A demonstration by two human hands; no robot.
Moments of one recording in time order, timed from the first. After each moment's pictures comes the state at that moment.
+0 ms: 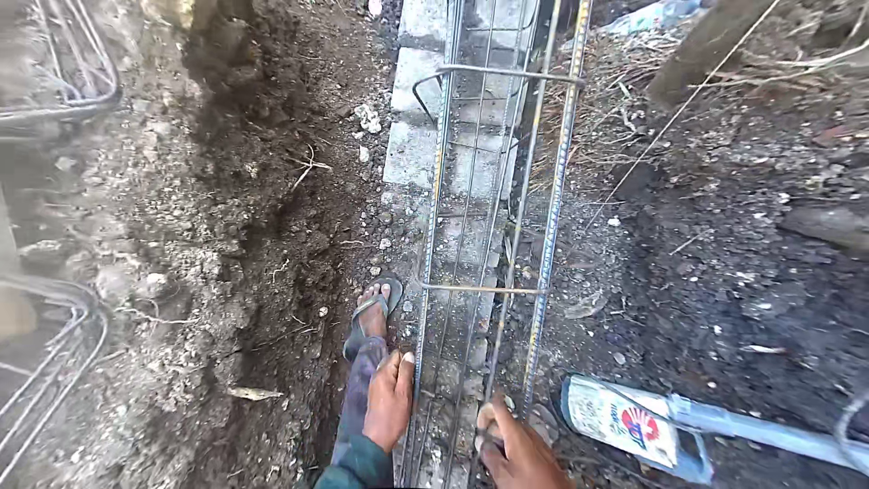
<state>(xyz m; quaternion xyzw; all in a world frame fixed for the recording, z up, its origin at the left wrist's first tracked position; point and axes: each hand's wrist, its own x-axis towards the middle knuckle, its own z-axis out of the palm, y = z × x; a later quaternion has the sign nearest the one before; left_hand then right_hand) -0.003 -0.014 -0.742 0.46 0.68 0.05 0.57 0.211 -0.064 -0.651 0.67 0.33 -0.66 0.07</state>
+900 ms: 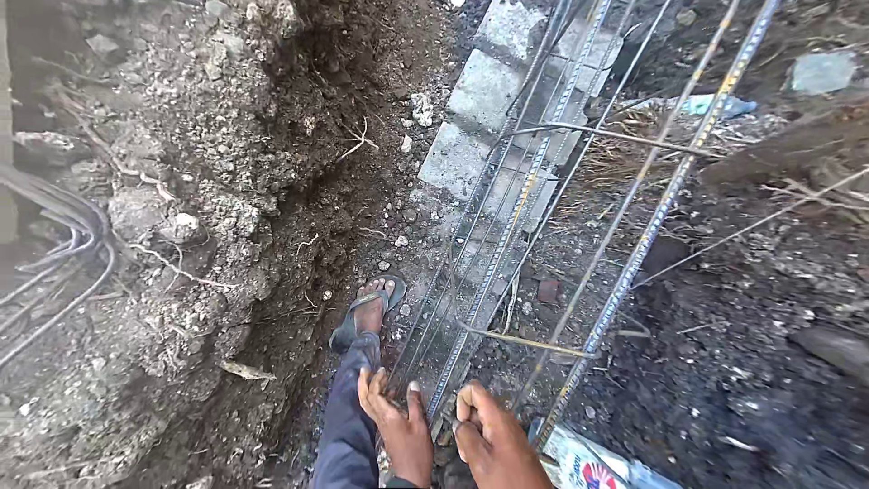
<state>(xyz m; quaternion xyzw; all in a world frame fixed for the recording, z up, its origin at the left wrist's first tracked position) 0.041 -0.067 -0.753 0.29 0.83 0.28 0.38 0.156 0.018 -0.651 0.66 0.39 -0.64 0.02</state>
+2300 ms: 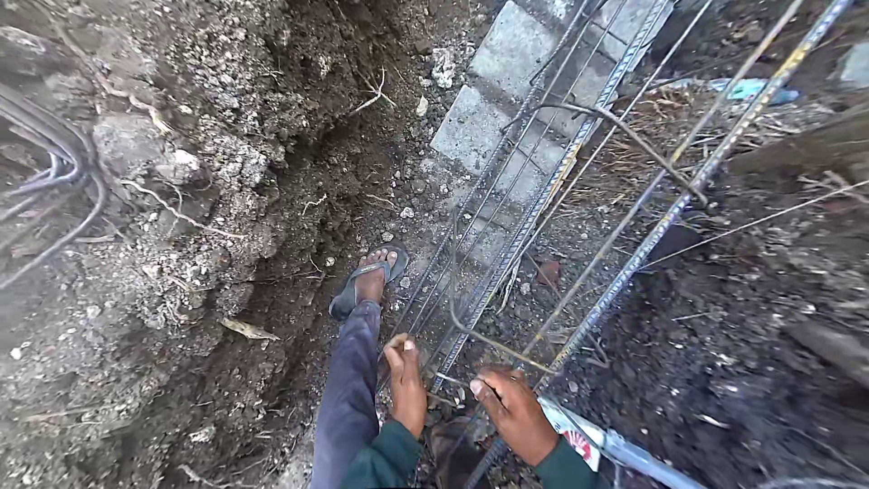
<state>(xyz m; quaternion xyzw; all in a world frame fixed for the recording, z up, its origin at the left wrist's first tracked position) 0.033 -0.055 -0.758 0.07 0.75 0.27 0.60 0.214 -0.035 -0.718 0.60 0.57 -0.56 0.02</state>
